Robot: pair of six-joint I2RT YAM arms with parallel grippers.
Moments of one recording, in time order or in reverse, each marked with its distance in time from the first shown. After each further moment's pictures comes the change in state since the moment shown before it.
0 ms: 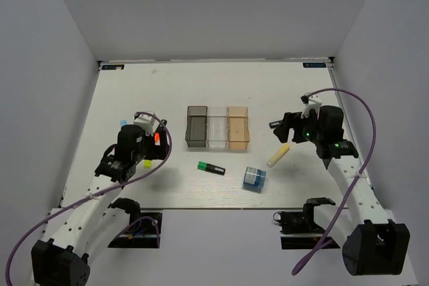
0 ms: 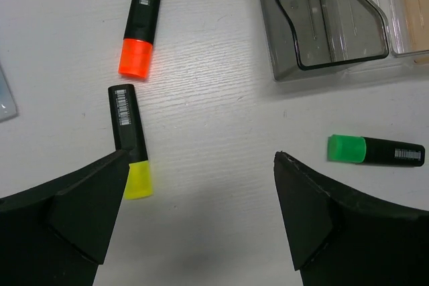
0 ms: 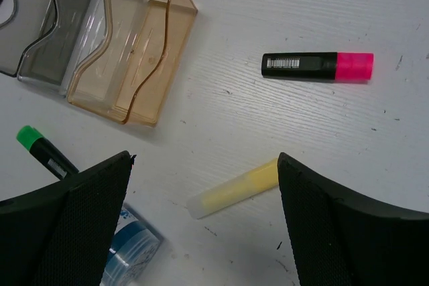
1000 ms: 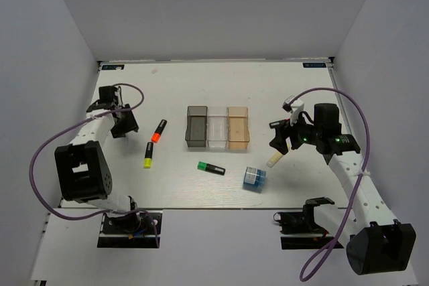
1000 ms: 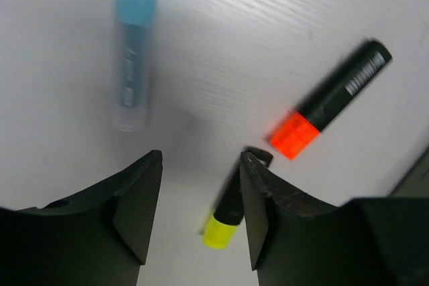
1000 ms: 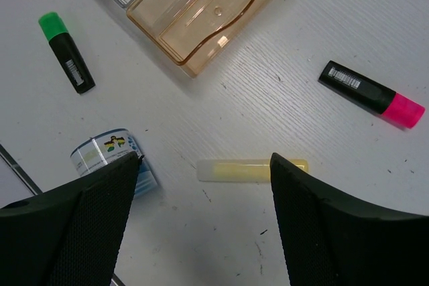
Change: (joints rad) left arm 0.430 0.772 0.463 -0.173 0.030 -0.090; right arm 0.069 0.016 0.119 -0.266 -0.189 -0.415
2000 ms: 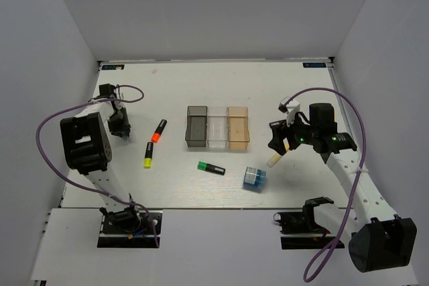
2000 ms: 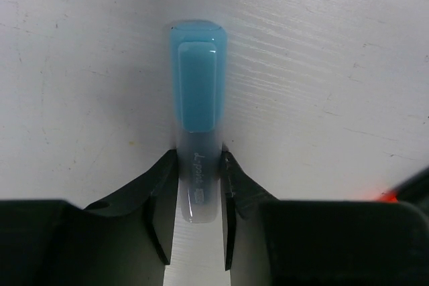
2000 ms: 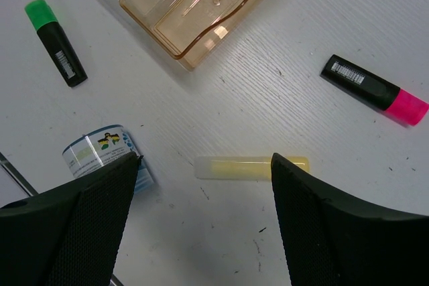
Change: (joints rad) left arm 0.099 0.353 0.195 0.008 -0.050 0.222; right arm 0.049 0.025 0.000 -0.001 0.057 -0.003
